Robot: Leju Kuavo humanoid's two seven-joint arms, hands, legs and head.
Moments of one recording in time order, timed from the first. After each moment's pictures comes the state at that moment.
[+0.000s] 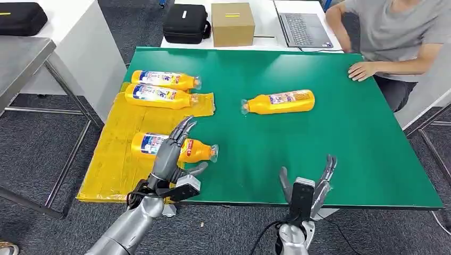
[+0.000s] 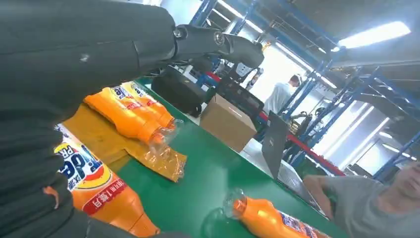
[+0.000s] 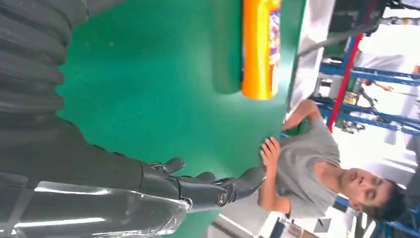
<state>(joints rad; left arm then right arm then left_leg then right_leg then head) -0.38 -0.16 -0.42 -0.88 -0.66 0.45 -0.68 -0.03 0.34 -0.10 -1.22 0.30 -0.70 -0.70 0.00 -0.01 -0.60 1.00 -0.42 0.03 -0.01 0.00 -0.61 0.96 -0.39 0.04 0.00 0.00</state>
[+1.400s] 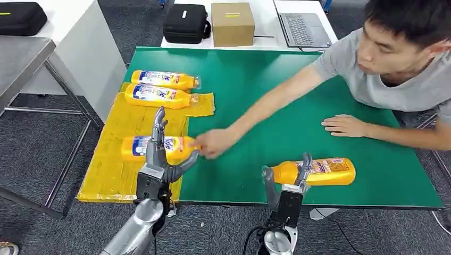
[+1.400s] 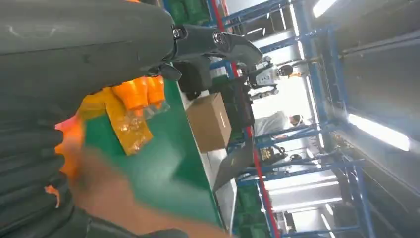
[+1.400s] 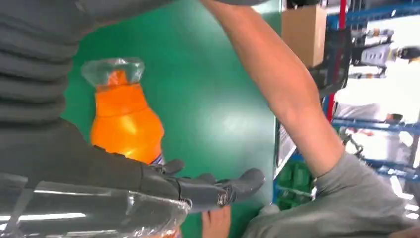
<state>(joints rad) -0.27 -0.16 -0.52 -1.14 -0.03 0.44 -0.70 0.02 0.29 0.22 -1.27 0.09 -0.70 -0.70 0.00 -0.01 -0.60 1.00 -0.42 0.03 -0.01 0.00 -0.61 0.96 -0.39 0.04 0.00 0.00</state>
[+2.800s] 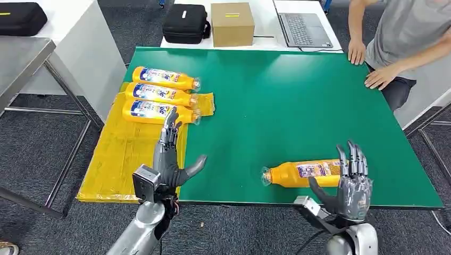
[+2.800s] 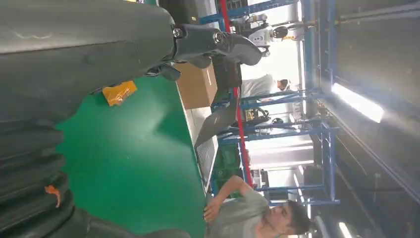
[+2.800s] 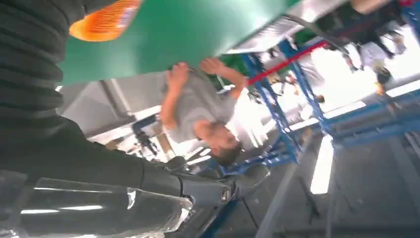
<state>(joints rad) -0.25 -0.19 -0.50 -1.18 0.01 0.23 -0.70 0.10 -0.05 -0.08 -1.45 0.94 -0.70 -0.52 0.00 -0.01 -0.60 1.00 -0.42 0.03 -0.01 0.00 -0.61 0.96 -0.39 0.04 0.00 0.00</state>
